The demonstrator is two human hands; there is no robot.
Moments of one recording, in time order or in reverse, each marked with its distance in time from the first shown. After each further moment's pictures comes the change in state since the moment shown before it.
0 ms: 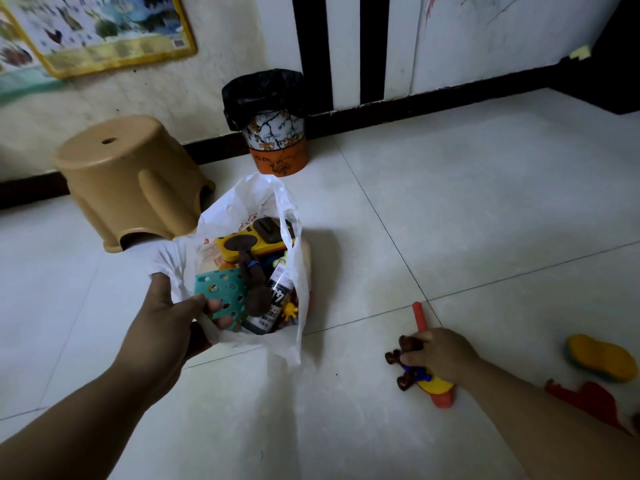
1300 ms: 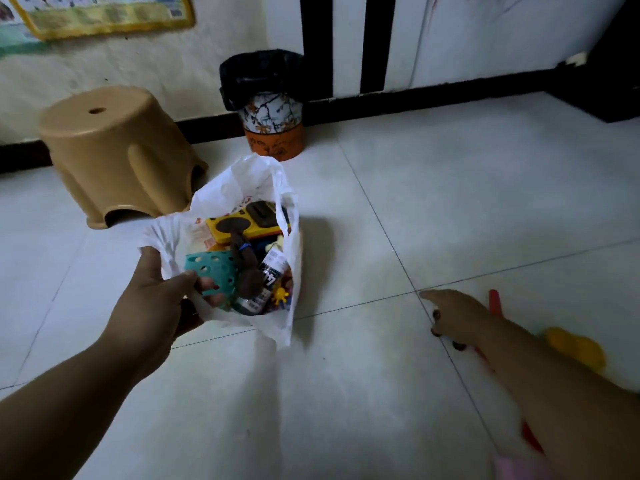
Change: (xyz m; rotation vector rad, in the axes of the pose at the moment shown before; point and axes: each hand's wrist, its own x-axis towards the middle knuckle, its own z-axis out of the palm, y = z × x) left_hand 0.001 0.000 -0.004 -0.039 -0.012 0.006; right_hand -0.007 -0.015 -0.062 -0.397 0.003 -0.103
